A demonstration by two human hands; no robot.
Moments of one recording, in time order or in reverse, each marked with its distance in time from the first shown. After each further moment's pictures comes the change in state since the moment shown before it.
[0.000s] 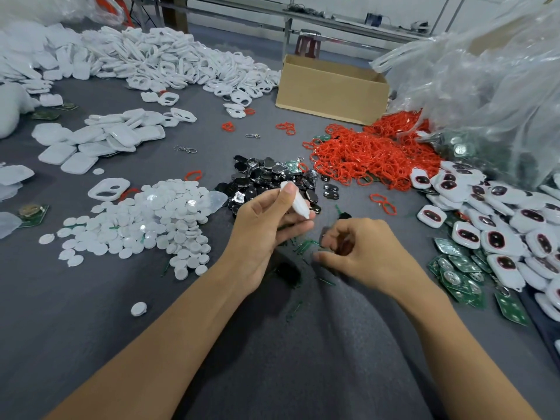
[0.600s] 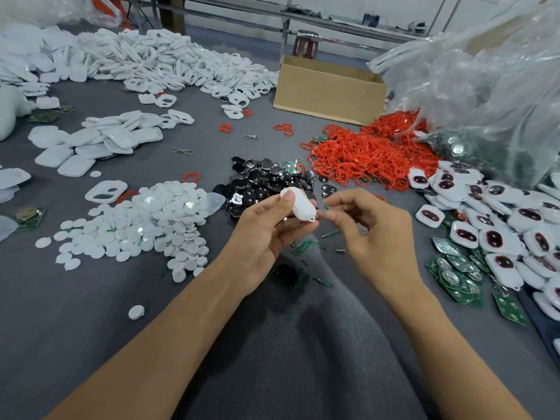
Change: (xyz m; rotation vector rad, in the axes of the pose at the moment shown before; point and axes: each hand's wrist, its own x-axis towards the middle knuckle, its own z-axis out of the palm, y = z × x) left_hand 0.000 0.004 0.001 -0.148 -0.100 -0.130; right_hand -0.002 -0.014 0.001 0.343 0.528 -0.280
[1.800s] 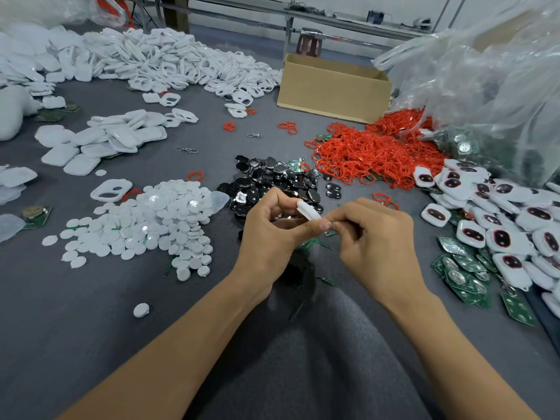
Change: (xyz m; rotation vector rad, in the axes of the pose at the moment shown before) left_hand -0.003 -0.019 -0.004 0.466 0.102 0.326; right_hand -0.004 -0.003 0.003 -0.305 -0.010 -0.157
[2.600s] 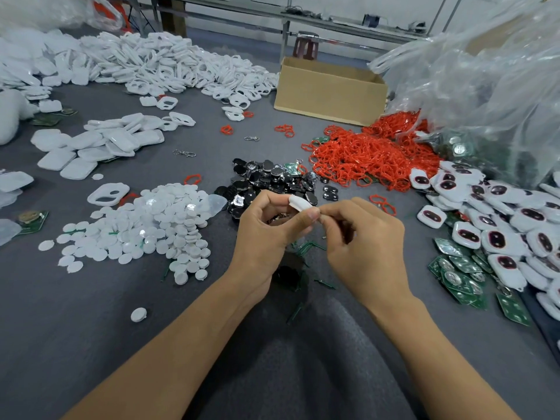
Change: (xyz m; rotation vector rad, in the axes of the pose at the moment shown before) left_hand 0.002 0.005 0.000 -0.205 0.032 -0.061; right_hand -0.001 -0.012 0.008 0.013 0.129 0.077
